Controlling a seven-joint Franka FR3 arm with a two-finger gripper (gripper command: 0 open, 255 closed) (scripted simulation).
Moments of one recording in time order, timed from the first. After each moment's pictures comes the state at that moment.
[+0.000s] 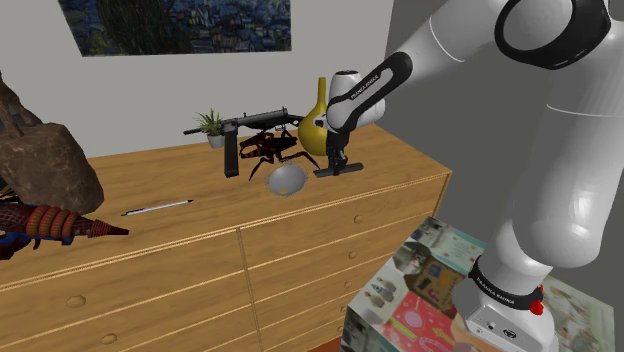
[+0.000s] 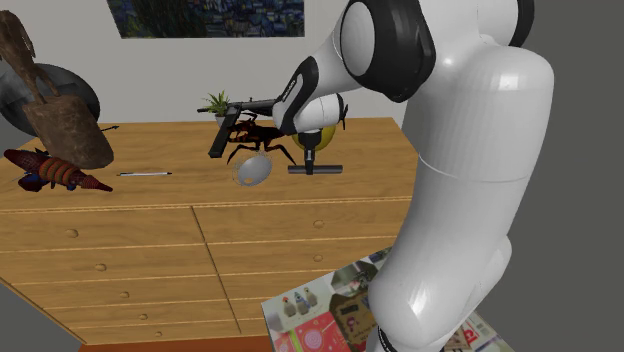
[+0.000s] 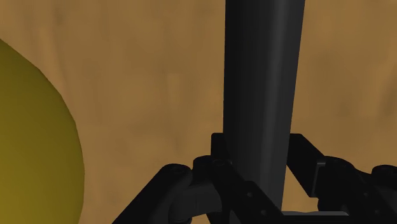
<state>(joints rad) 0.16 0.15 -0.22 -2.23 0.02 2.44 -1.18</state>
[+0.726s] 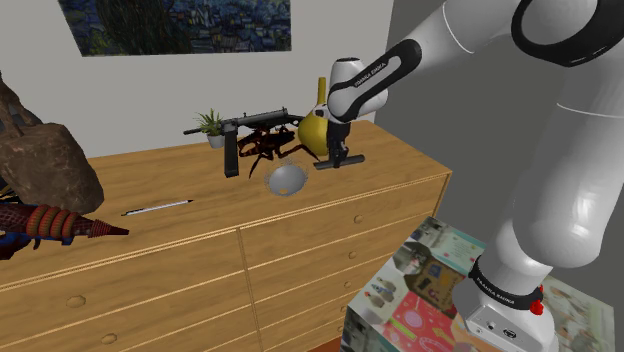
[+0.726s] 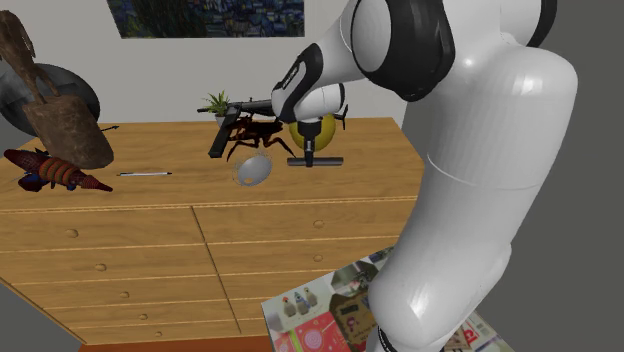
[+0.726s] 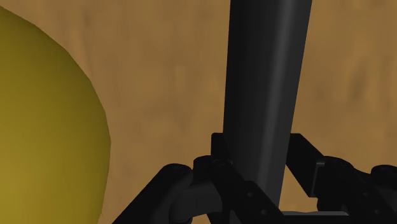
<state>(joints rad) 0.16 0.09 -0.23 -2.20 0.00 2.36 -1.16</state>
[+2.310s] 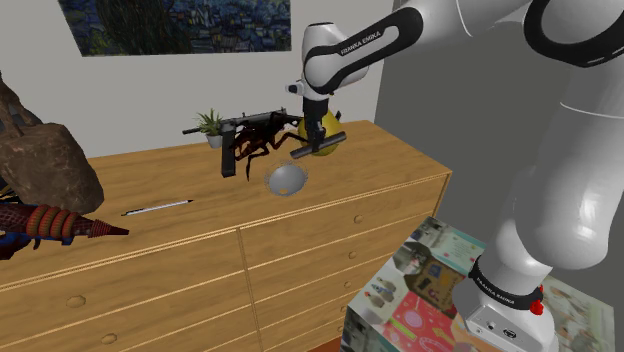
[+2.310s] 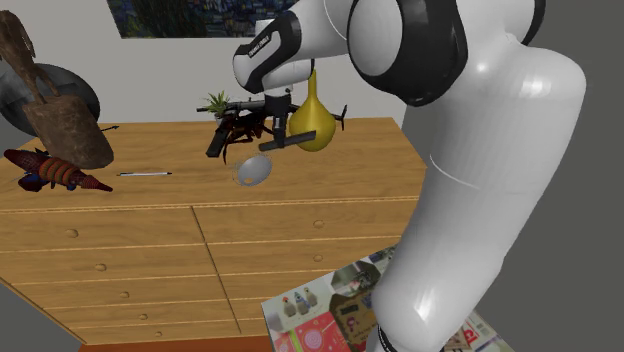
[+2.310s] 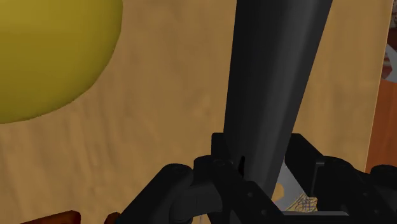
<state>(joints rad) 0.24 0.07 -0.15 -1.99 -0.03 2.13 -1.00</state>
